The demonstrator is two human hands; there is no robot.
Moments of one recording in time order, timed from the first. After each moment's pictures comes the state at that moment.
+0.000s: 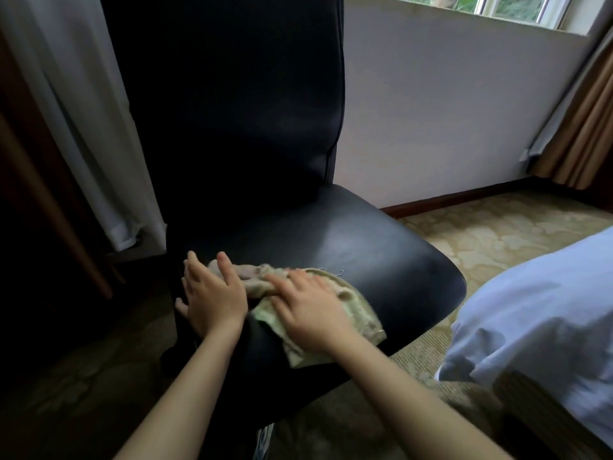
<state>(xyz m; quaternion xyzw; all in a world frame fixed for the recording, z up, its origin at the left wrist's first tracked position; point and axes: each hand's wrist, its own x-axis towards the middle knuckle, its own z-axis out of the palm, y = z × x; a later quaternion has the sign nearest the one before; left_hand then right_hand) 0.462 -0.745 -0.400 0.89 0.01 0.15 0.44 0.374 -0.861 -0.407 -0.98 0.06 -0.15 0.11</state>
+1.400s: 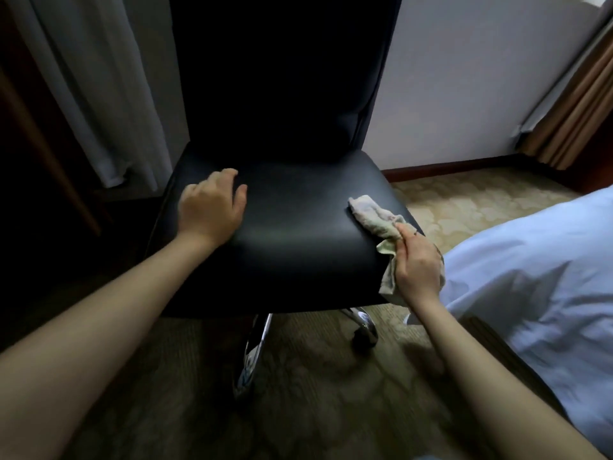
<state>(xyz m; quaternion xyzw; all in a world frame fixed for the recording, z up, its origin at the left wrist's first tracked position) 0.482 -0.718 -0.373 0.89 -0.31 0.26 0.21 0.267 -0.983 -0.438 -0.88 0.27 -0.38 0.08</state>
